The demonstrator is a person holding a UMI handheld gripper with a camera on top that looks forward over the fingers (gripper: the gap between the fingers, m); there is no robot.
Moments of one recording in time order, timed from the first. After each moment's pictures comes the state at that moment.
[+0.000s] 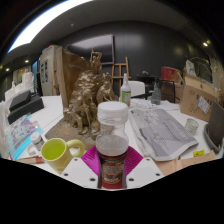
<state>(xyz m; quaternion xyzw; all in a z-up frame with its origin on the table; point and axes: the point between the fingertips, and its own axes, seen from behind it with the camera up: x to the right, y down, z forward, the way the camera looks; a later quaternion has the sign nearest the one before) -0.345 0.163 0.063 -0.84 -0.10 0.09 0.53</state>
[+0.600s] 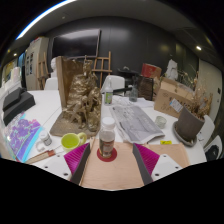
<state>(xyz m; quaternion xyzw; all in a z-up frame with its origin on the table) -0.312 0.038 0.158 -0.87 -0.05 -0.03 0.48</state>
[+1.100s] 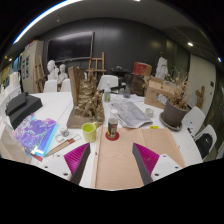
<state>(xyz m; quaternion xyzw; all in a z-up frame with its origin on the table) -0.352 -0.137 0.241 -0.88 0.00 -0.04 0.47</state>
